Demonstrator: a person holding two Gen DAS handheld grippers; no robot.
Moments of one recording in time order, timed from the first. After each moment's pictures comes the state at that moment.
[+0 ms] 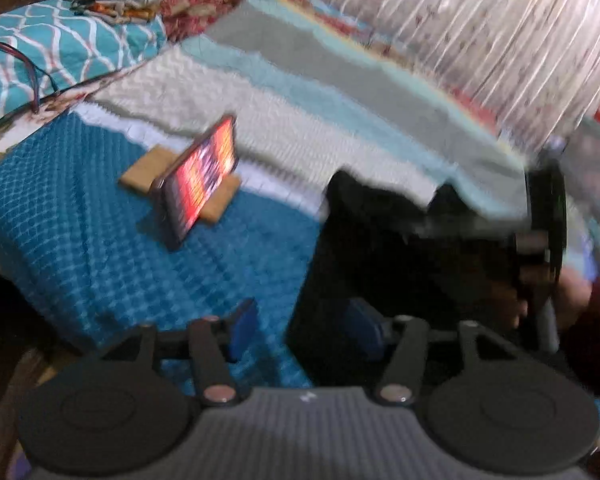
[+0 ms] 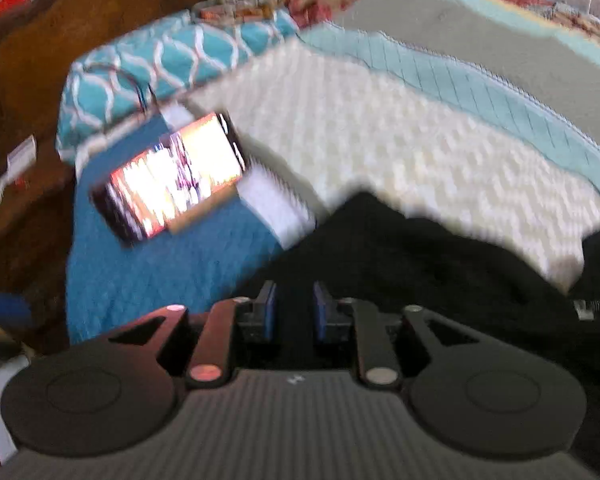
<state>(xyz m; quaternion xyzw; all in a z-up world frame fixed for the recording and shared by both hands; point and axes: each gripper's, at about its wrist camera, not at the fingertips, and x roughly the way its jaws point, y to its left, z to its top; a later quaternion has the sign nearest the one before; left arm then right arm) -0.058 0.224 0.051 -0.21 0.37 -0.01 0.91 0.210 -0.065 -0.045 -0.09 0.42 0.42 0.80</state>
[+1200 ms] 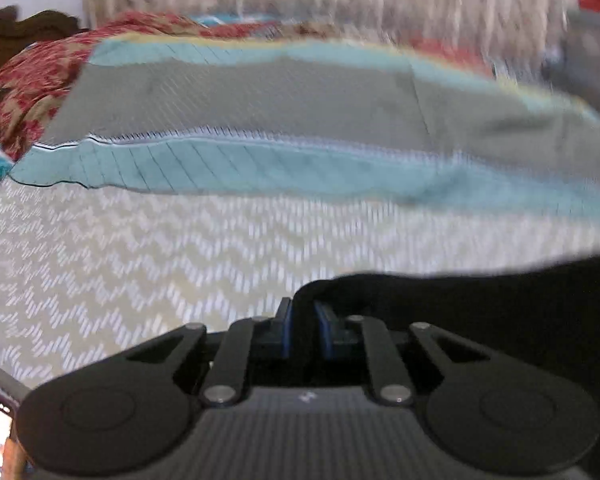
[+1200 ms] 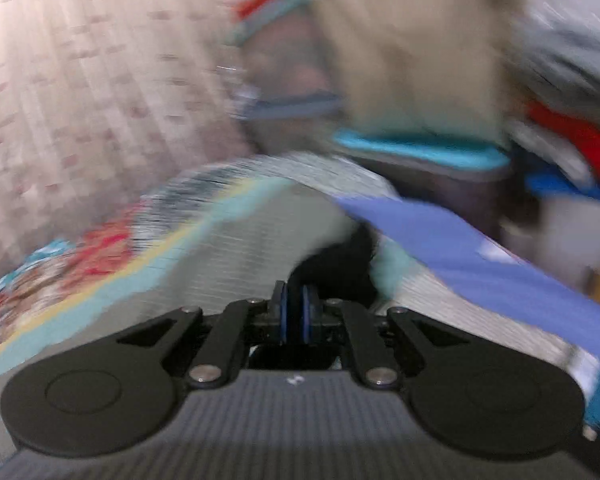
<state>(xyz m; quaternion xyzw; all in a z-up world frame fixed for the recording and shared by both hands) 0.232 0.055 -0.001 -0.02 0.36 -0.01 0.93 0.251 -0.615 0.080 0.27 0.24 -0.30 0.88</state>
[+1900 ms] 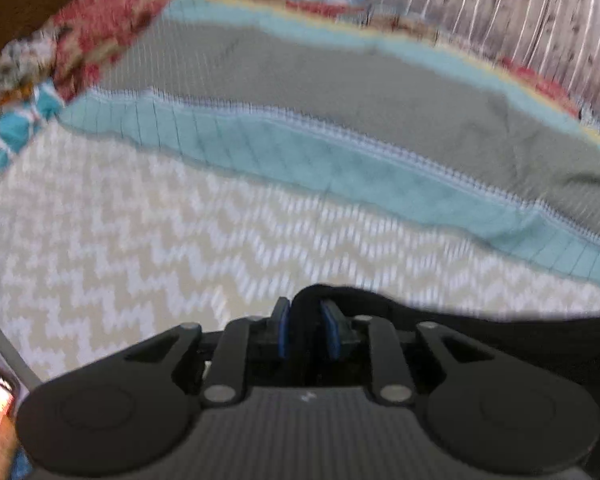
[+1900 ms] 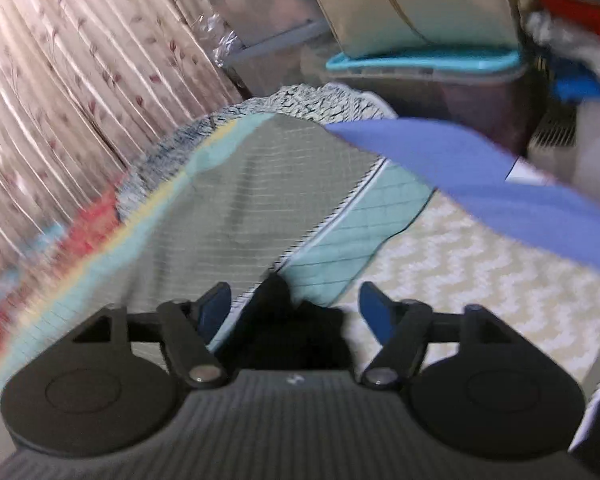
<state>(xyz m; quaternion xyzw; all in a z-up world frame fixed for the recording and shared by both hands) 0.284 0.084 -0.015 -0.08 0.40 0.08 0.91 0.313 -0.623 0.041 0.27 0.27 -0.25 0.89</state>
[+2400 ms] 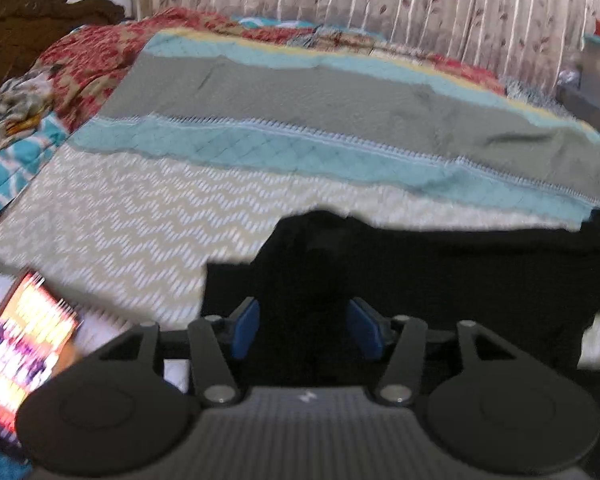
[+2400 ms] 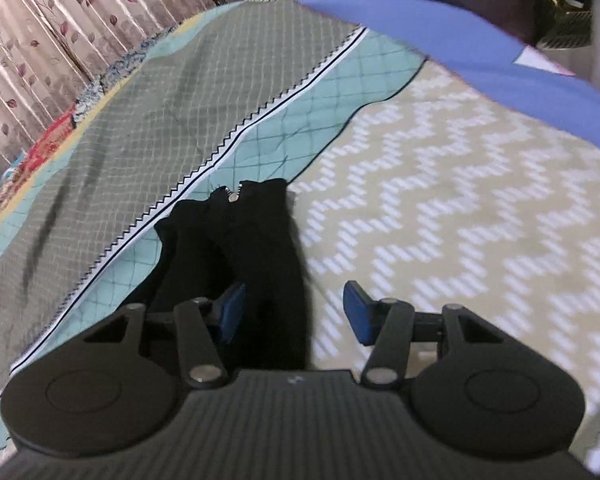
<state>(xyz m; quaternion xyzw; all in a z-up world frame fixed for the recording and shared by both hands) 0.150 0.077 0.018 -0.03 0.38 0.03 0.93 0.329 -0.607 -0.074 0.30 0.36 -0.24 0.85</state>
